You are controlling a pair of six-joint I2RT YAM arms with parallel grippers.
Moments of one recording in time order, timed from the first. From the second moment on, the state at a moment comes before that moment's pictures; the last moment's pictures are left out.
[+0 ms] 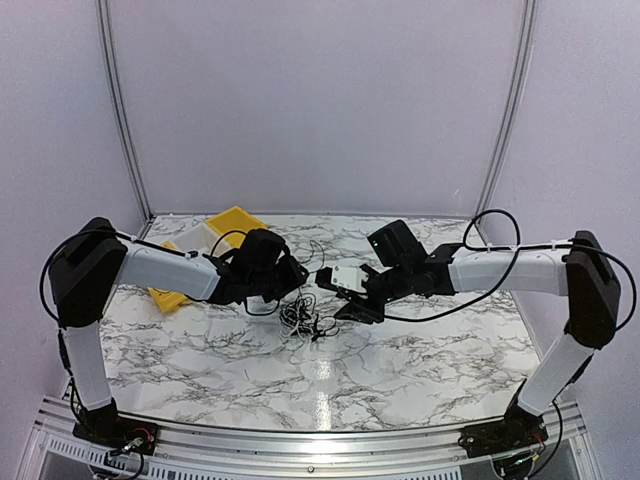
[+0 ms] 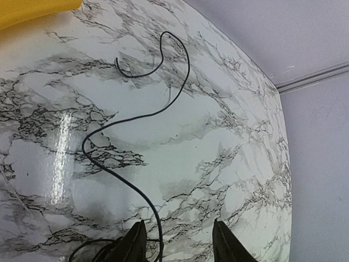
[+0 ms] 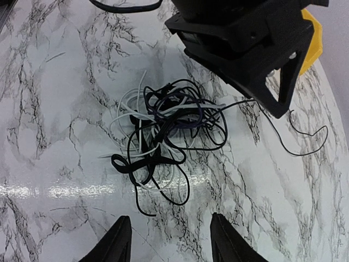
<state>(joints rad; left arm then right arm) -0.81 1.92 1.14 0.17 -0.13 -1.05 0.78 1.65 1.08 -0.26 -0.29 -0.64</state>
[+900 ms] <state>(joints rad) -0.78 2.04 1.26 0.16 -0.05 -1.08 0.82 1.82 1.28 -0.27 -0.29 -0.47</state>
